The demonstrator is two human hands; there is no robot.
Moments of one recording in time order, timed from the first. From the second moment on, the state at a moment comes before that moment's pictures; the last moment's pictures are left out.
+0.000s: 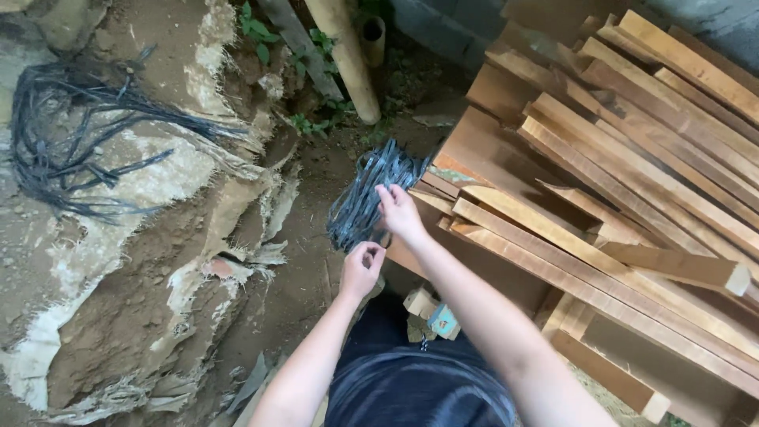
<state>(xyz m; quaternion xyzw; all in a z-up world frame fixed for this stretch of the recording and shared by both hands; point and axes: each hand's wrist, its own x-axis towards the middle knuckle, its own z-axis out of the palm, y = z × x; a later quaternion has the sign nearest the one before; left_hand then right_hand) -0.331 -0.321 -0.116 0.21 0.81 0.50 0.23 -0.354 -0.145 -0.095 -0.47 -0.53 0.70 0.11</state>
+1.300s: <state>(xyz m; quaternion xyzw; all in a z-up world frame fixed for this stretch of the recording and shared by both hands) -0.041 -0.066 -0.182 -0.41 0.56 0.59 0.41 -0.054 0.157 -0.049 -0.39 -0.73 0.45 -0.33</state>
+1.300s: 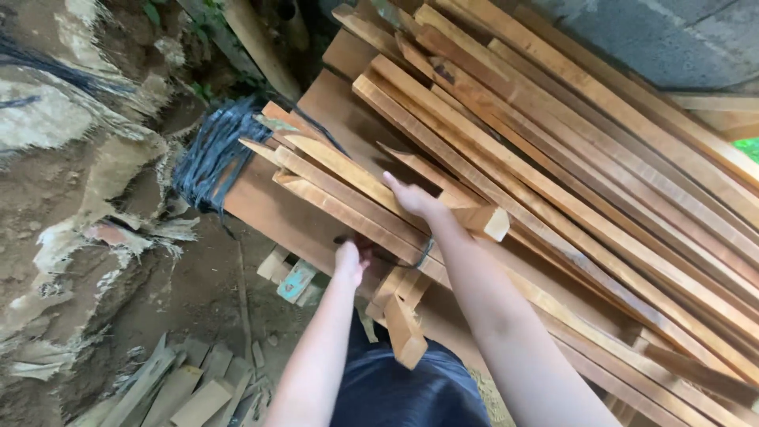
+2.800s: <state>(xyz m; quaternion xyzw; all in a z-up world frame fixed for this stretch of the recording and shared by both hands) 0.053 -0.101 0.024 0.34 0.76 0.55 0.08 0.064 0.115 -0.032 -0.17 -0.99 0.00 0.00</state>
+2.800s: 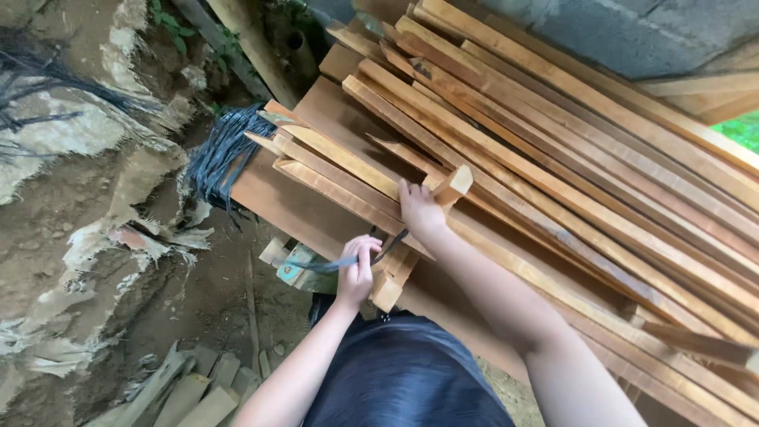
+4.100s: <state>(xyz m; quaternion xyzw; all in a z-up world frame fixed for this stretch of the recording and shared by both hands) -0.041 -0.009 0.087 0.22 0.69 0.68 0.16 0.029 0.113 -0.031 -0.12 -0.87 0.42 0.24</state>
